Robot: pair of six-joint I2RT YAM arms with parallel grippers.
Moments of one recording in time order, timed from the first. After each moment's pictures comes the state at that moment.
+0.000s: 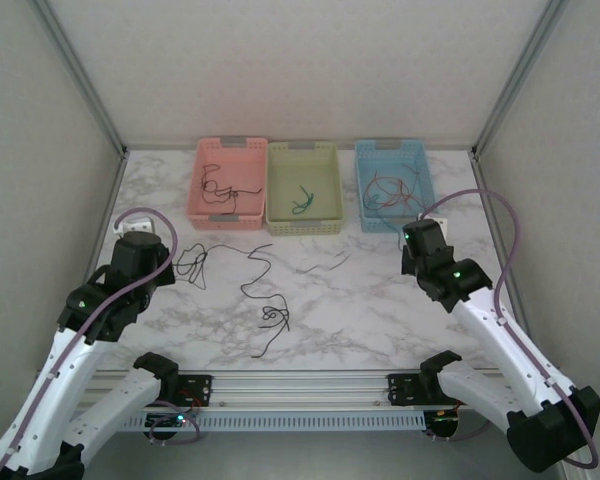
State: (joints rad) left arm -0.40 0.72 0.99 -1.03 -0.49 -0.38; right arm 0.45 0.93 0.87 -0.83 0.50 0.35
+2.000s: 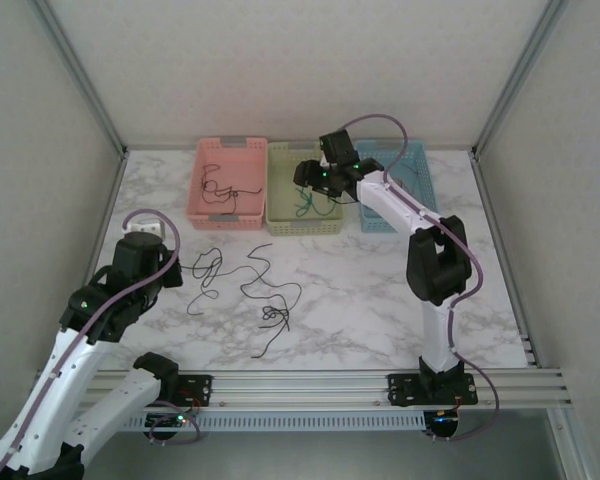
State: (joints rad) left arm -0.40 0.71 0.97 -1.00 -0.34 -0.38; right arm 0.52 2.03 1.78 -0.53 -0.16 0.62
